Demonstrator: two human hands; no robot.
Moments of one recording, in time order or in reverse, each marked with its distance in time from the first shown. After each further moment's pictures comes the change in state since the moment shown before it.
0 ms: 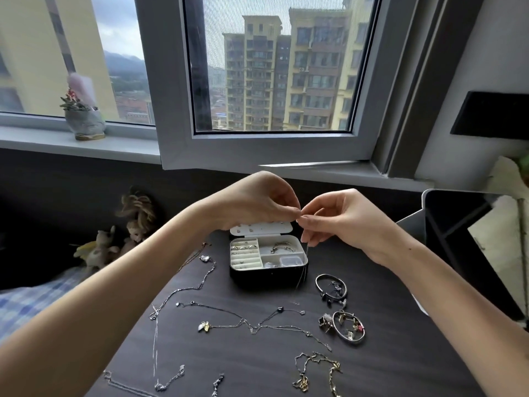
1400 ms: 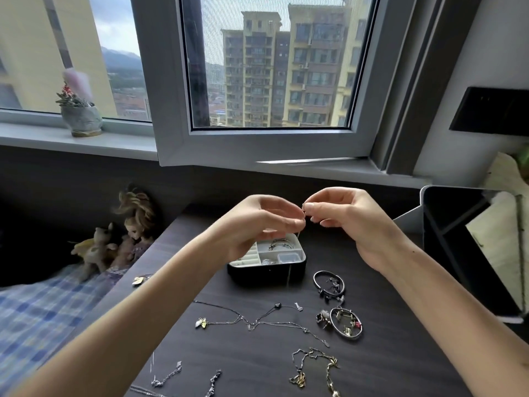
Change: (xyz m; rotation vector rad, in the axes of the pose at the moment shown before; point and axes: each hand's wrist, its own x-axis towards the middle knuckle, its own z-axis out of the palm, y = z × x) left_hand -0.006 -0.027 0.034 -0.647 0.033 -0.146; right_hand -0.002 0.005 0.003 0.114 0.190 0.008
